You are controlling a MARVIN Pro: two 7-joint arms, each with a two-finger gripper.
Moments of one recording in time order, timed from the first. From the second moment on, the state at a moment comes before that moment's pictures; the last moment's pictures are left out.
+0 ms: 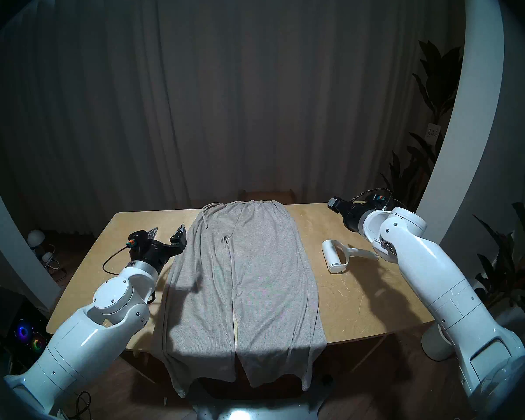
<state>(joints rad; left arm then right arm) 1.65 -0.93 -1.22 -1.83 -0.73 -0.07 0.38 -1.25 -0.84 1.24 -1.58 1.47 0.35 -0.39</state>
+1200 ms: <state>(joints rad) 1.57 -0.95 -1.24 -1.80 -0.69 -0.08 0.44 -1.07 -0.87 1.01 -1.27 0.82 0.06 0.04</state>
